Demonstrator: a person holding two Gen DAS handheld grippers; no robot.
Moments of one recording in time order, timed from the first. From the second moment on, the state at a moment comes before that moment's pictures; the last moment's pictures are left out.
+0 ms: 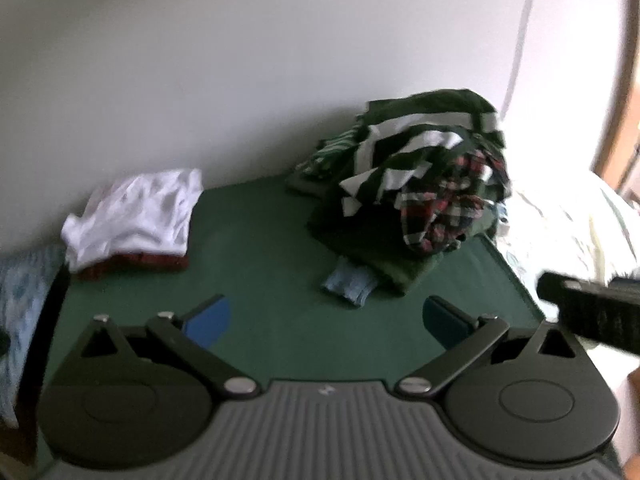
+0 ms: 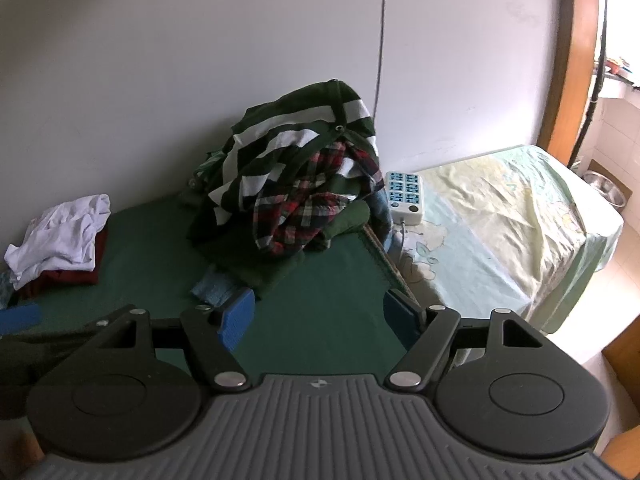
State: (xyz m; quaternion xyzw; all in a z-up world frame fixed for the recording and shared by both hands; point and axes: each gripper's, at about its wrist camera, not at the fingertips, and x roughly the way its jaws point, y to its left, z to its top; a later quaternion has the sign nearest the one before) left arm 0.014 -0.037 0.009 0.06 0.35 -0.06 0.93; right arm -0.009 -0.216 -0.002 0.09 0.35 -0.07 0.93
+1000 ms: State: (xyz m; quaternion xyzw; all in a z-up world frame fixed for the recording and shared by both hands) left arm 0.120 -0.006 -0.056 0.00 0.39 -0.05 0.92; right arm 0.238 -0.313 -0.092 0.04 0.27 -0.07 0.96
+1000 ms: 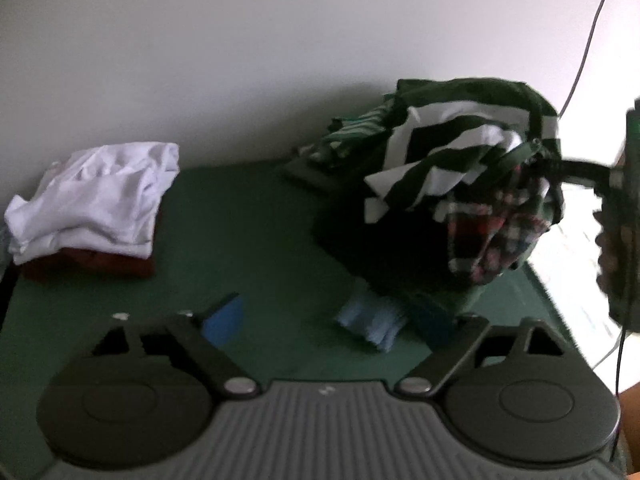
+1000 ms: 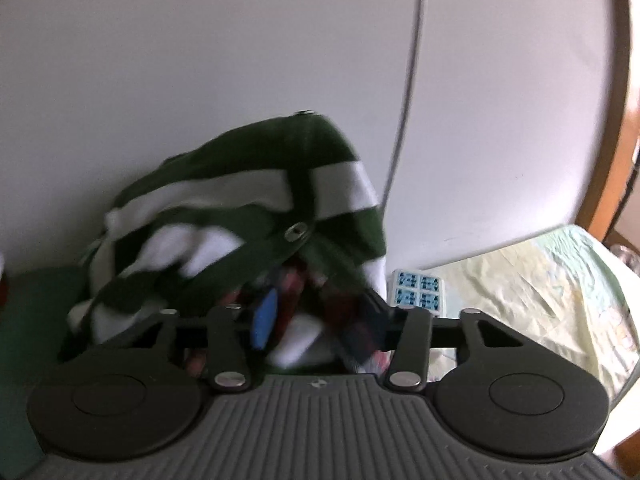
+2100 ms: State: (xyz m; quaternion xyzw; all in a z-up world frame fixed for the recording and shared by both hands) left arm 0.224 -0.118 -0.096 0.14 0.31 -0.14 0.93; right arm 0.107 -0.328 -0.077 0.03 0.18 0.00 0.98
